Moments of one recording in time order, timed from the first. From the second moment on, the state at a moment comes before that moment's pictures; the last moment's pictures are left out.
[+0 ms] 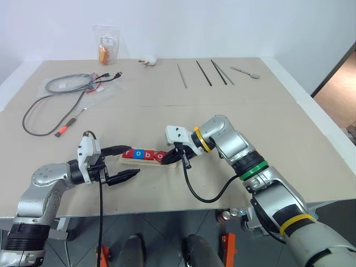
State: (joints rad) left arm -0.20 0.64 0.11 -0.03 -0.55 0.20 -1.19; right arm -1.00 -0.31 0.47 0.49 -0.05 0.27 1.42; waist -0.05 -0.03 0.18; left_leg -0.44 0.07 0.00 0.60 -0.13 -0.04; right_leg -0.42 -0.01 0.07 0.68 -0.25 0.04
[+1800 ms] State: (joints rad) left arm -0.29 0.64 0.09 -0.08 -0.57 0.24 -1.19; right arm -1.07 -0.50 0.19 0.62 0.03 0.30 1.23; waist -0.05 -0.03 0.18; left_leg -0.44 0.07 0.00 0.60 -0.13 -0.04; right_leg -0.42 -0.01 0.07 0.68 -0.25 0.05
